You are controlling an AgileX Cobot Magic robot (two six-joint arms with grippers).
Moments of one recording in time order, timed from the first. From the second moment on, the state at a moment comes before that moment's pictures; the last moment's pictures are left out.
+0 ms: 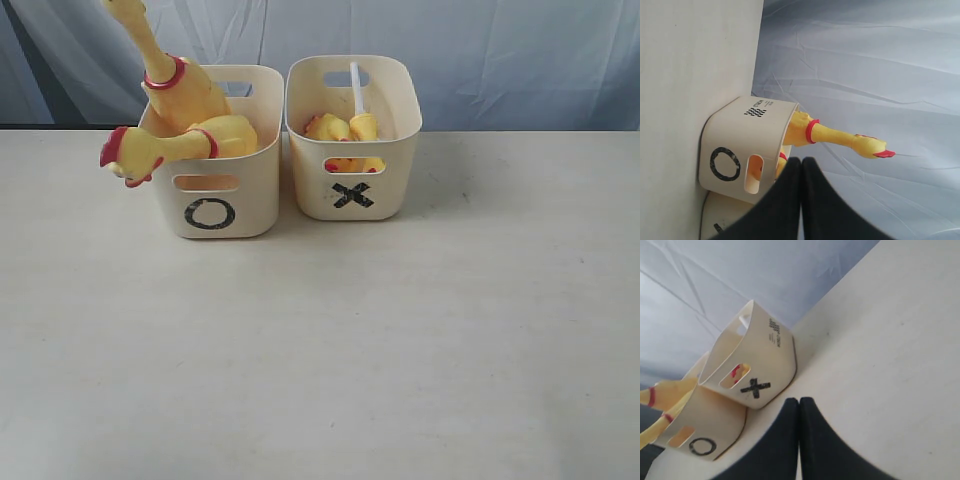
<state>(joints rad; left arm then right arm) 0.02 0.00 0.00 0.02 0.23 -1.79 0.13 0.00 0.00 0.01 0.31 0.78</state>
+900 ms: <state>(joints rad) 0.02 0.00 0.00 0.26 0.23 -1.62 0.22 0.00 0.00 0.01 0.30 0.76</state>
